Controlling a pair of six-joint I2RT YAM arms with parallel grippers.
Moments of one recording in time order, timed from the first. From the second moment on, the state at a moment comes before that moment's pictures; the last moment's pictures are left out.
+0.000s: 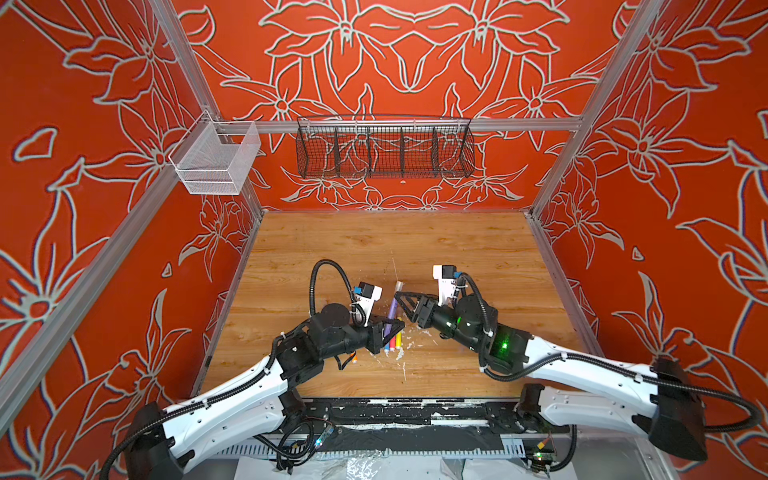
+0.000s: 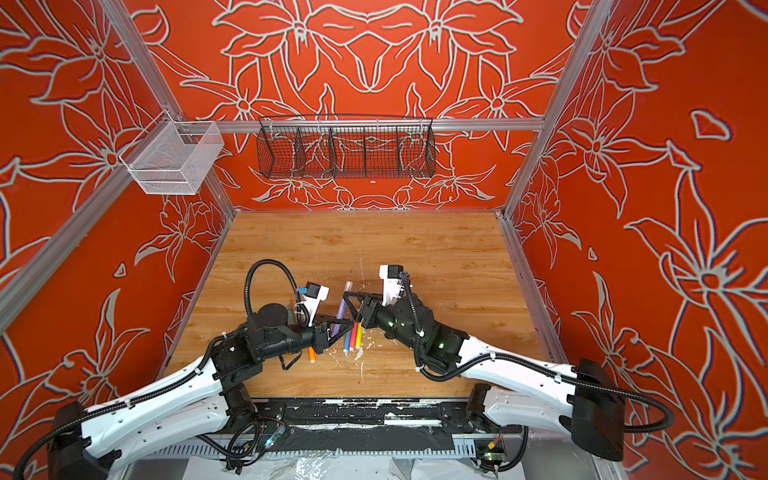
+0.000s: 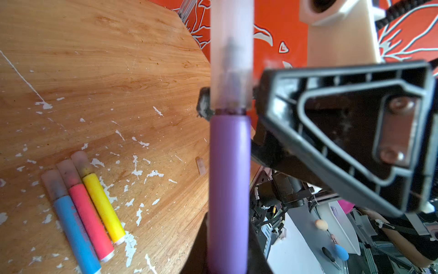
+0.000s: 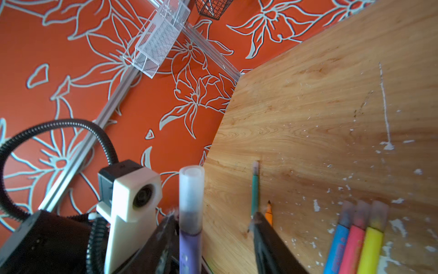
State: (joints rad) left arm -0.82 0.80 0.52 0.00 0.26 -0.68; right arm 1.04 1.05 0.68 0.24 0.14 0.92
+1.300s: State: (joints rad) left arm -0.73 0.84 0.56 -0.02 0.37 -0.60; right arm 0.98 1.22 0.86 0.24 0.10 0.89
